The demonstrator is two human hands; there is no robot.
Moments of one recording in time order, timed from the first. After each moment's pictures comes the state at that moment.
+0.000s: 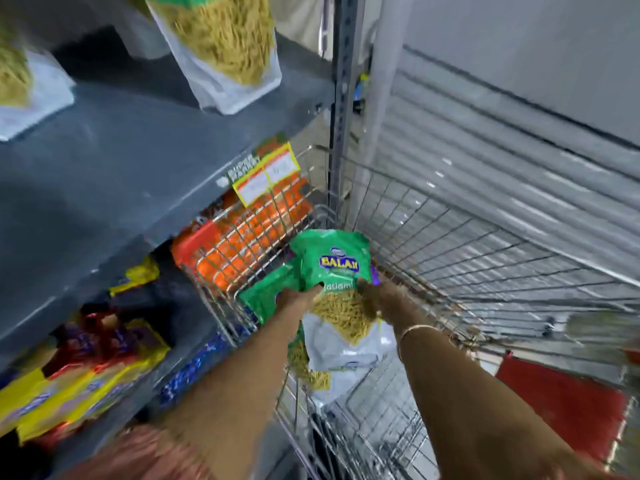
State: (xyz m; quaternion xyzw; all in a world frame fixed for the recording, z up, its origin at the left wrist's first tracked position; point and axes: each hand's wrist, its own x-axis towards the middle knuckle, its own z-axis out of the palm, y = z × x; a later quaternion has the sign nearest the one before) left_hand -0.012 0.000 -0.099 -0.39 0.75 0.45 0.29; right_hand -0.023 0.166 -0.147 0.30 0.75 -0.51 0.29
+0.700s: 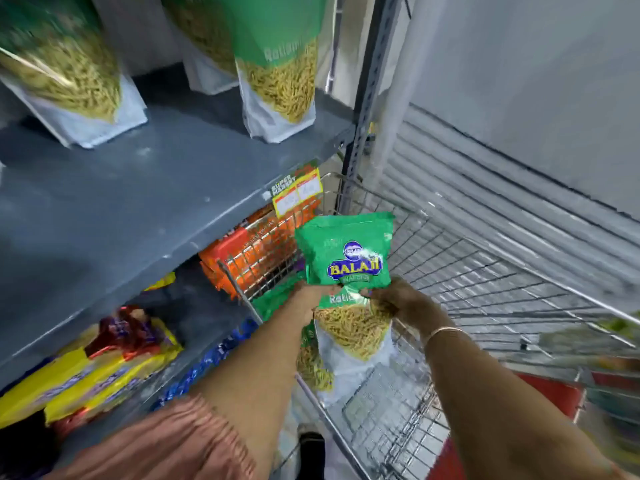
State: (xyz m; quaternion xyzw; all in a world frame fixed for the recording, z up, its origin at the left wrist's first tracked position) left_hand -0.008 -0.012 -0.055 -0.33 0.61 0.65 0.31; right_hand -0.006 0.170 -0.052 0.19 0.67 -0.64 0.32
